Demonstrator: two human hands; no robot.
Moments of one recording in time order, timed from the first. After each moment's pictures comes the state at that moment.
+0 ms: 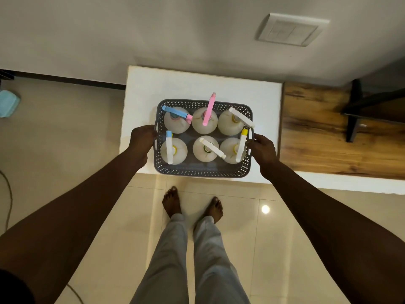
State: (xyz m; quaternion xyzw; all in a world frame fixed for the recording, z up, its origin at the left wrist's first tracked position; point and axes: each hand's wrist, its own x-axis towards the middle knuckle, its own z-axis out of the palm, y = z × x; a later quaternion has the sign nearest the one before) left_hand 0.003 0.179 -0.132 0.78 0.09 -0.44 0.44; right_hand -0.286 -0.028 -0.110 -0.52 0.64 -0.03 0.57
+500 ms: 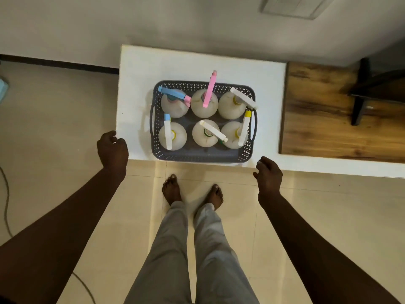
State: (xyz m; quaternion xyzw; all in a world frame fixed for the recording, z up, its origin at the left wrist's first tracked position) left_hand -0.006 0.275 -0.155 0.88 0.14 -0.26 0.38; right_hand -0.365 0.065 -0.136 -0.36 0.76 -0.14 0.53
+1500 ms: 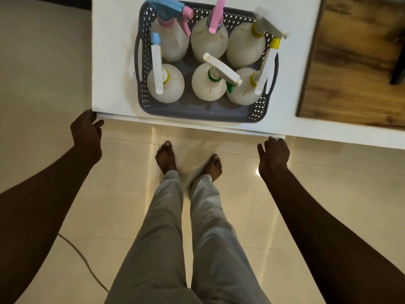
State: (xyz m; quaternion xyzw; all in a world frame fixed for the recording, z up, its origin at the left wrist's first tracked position) left_hand -0.023 0.361 -0.231 0.76 0.28 -0.30 0.51; right_hand -0.400 0.085 -0.215 -0.19 0.76 -0.23 0.57
